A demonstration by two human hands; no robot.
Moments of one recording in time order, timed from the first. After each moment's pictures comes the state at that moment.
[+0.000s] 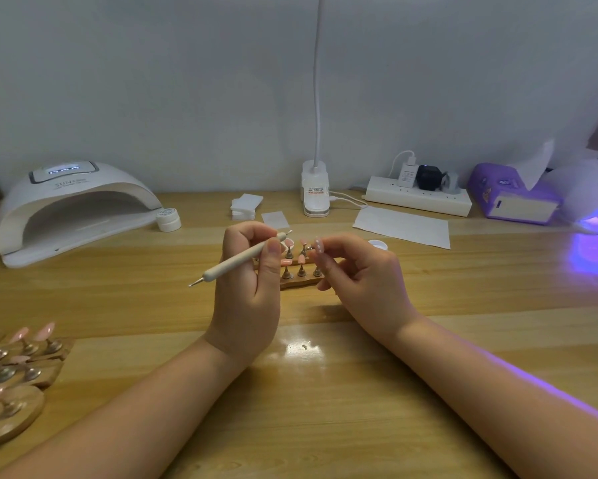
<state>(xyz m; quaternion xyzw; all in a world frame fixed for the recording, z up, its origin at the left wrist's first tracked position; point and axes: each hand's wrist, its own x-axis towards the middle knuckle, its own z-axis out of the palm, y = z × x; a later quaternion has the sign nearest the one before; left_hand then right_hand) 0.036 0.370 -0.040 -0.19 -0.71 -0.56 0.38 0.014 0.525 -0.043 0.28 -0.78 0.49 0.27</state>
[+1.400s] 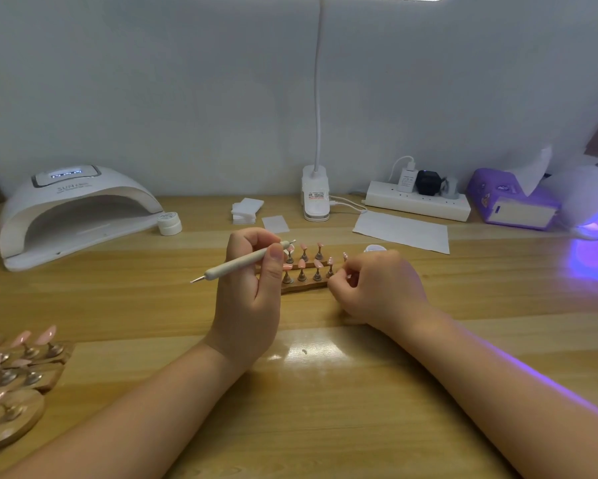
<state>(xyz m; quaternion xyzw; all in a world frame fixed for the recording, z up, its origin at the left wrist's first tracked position) 0.036 0.368 -0.038 -0.20 -0.72 -0.57 0.35 0.008 0.539 -0.034 0.13 -0.95 0.20 0.21</state>
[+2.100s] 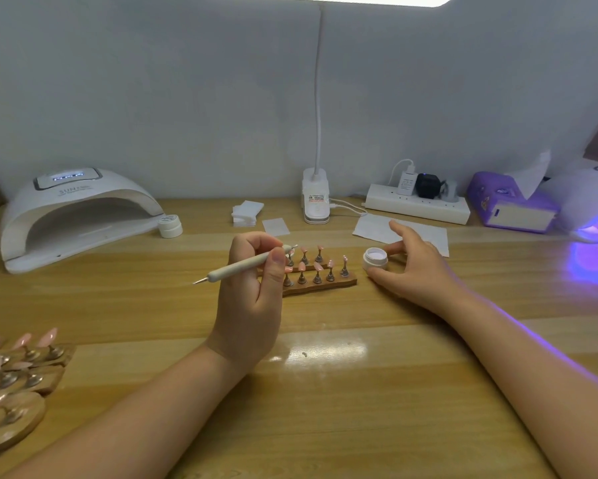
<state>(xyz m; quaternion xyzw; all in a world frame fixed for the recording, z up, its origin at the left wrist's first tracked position) 0.037 0.368 -0.038 -0.19 -0.72 -0.58 0.33 -0.035 0.608 -0.044 0.06 -0.94 0.31 0.11</state>
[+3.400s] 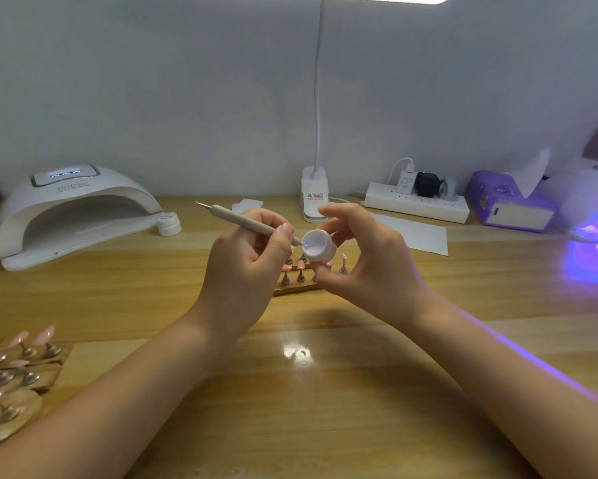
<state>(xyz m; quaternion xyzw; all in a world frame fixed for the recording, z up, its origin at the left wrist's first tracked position) 0.035 0.362 -0.003 -0.16 -0.76 -0.58 0.26 0.016 0.530 -0.004 0.30 -0.85 0.34 0.28</state>
